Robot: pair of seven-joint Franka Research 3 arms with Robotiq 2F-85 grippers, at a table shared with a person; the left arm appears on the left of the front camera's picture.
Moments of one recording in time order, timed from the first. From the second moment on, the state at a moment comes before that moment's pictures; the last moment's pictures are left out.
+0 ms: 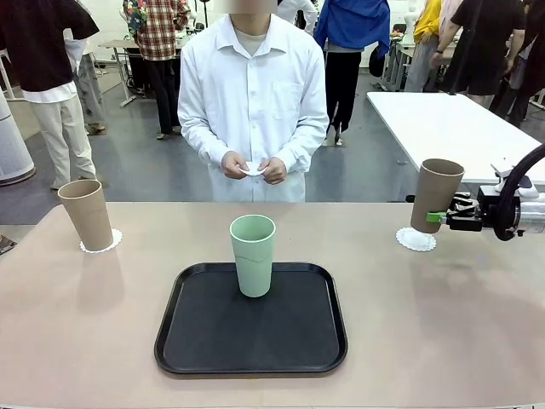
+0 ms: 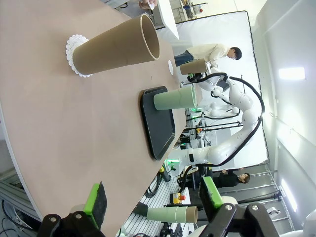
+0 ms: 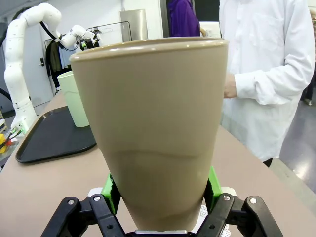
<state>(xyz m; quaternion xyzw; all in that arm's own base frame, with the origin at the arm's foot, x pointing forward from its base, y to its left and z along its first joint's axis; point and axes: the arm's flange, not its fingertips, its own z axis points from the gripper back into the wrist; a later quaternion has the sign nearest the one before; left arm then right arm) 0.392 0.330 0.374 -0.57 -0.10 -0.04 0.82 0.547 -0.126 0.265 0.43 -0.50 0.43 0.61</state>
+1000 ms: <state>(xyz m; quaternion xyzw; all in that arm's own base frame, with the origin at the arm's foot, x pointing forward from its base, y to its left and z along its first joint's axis) 0.392 0.330 0.374 -0.57 -0.10 -0.04 0.82 0.567 -0.133 0.221 0.44 -0.49 0.43 0.62</state>
